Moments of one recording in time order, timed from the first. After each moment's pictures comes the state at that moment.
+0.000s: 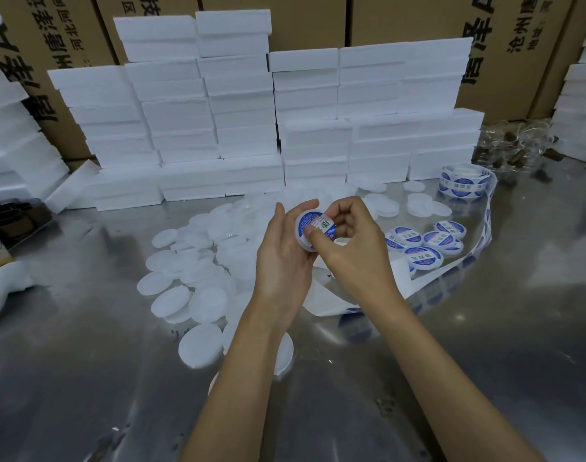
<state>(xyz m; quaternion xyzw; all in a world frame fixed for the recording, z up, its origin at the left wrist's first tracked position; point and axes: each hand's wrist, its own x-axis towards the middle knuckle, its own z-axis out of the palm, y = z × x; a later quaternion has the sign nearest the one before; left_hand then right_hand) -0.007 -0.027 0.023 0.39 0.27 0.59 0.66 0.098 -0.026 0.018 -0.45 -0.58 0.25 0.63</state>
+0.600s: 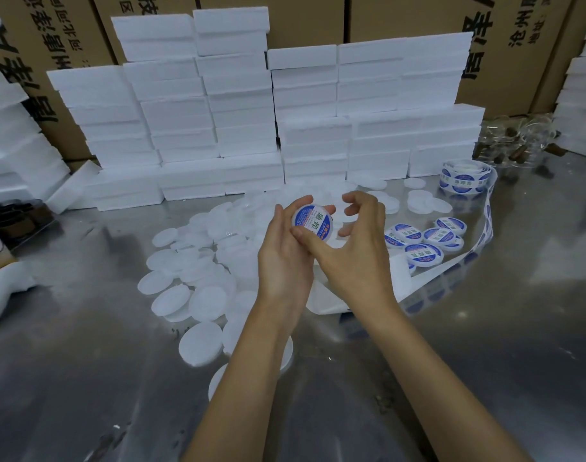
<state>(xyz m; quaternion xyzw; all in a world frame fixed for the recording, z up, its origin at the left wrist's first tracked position) 0.003 -0.028 0.019 0.37 0.26 0.61 0.65 0.095 -0.029 0.007 -0.55 -0.57 0.14 0.59</state>
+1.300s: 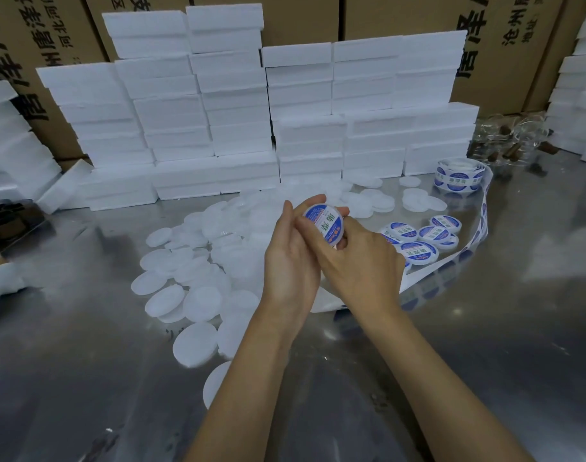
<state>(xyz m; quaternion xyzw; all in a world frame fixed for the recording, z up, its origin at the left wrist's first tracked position) 0.009 -0.033 0.021 0.40 0.25 0.58 0.66 0.103 -0.032 0.003 -0.68 -0.58 -0.03 0.46</state>
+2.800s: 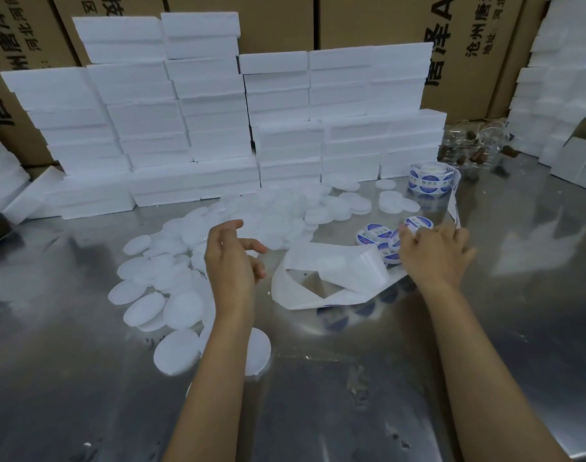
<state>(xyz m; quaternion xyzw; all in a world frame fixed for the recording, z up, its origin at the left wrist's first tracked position) -0.021 -0.018 0.010 0.38 0.50 0.67 0.41 0.239 -0.001 -0.022 -0.85 -0.44 -0.04 0.29</state>
